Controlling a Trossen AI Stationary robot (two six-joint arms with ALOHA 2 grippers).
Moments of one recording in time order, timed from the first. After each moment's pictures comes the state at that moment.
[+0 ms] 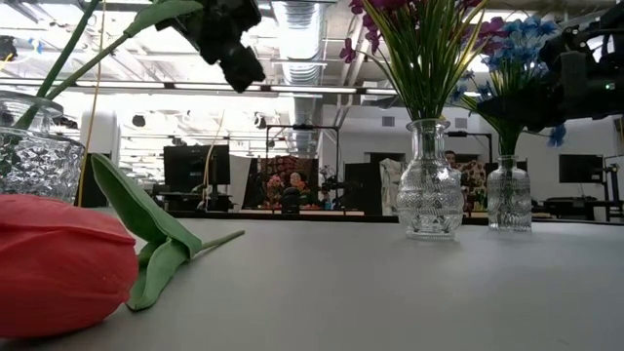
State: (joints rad) left arm 0.47 1.35 1.15 -0.64 0.62 0.37; right arm -0.05 0.08 0.01 0.08 0.34 -0.03
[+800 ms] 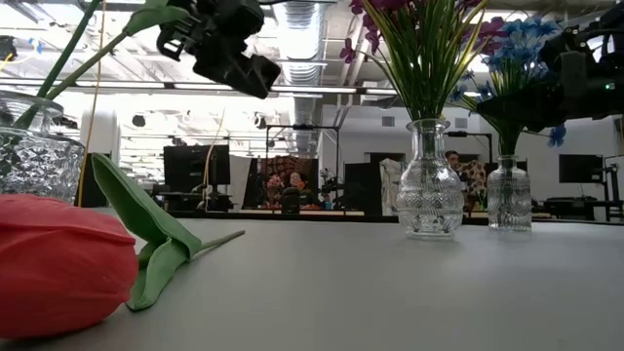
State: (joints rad) left arm 0.39 1.43 1.13 -0.65 0.62 0.75; right arm -0.05 0.08 0.01 0.08 0.34 -0.03
